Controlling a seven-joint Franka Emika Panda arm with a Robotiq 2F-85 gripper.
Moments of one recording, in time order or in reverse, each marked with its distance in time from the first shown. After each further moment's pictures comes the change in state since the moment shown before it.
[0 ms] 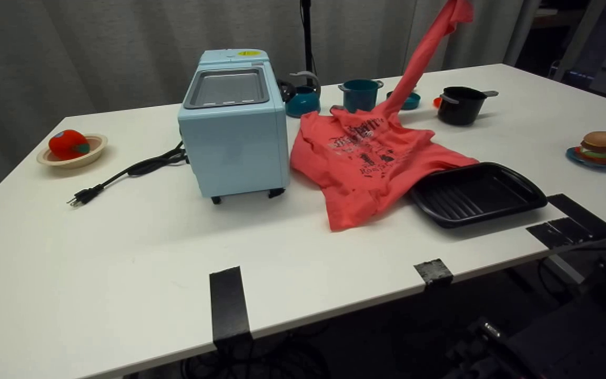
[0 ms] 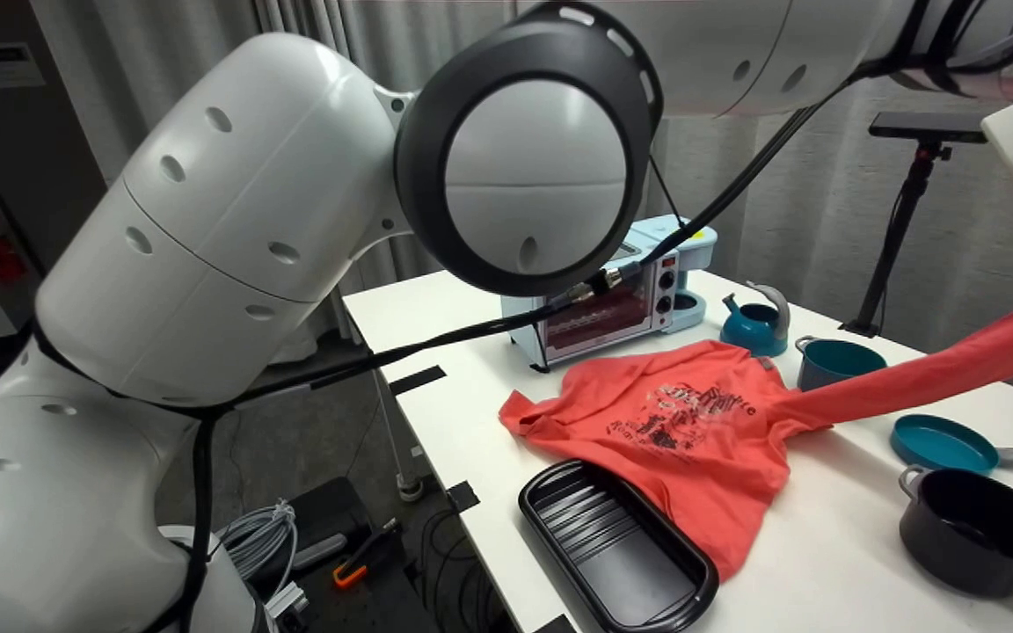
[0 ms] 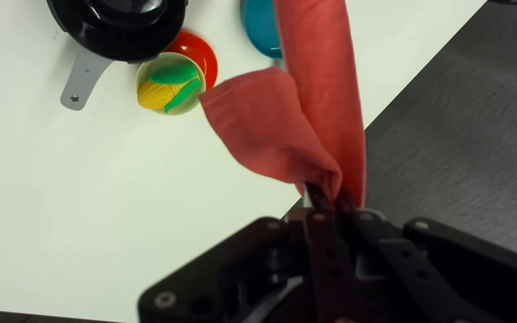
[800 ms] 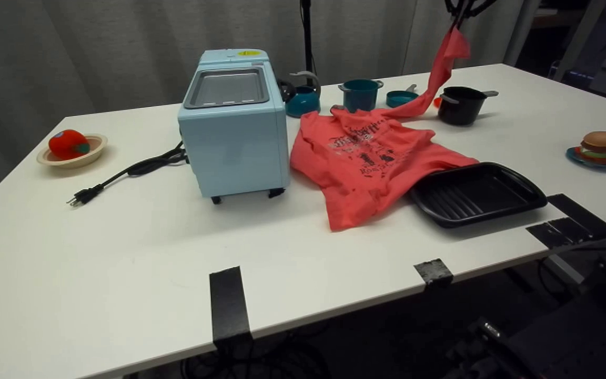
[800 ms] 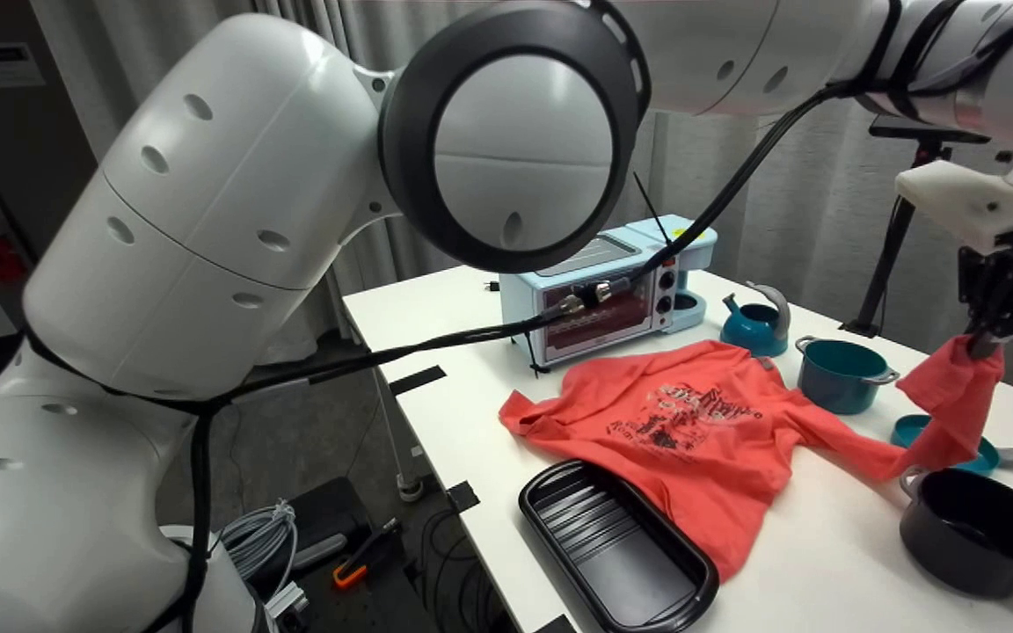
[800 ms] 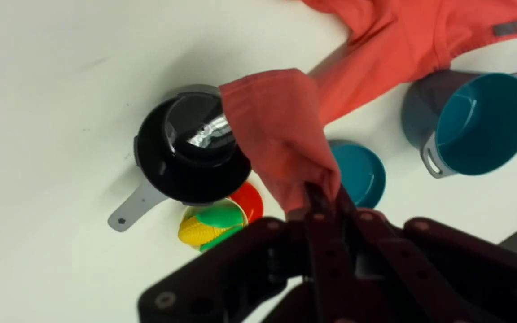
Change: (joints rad) arm 0.012 -0.043 0.051 -0.124 -0.041 -0.280 -0.199
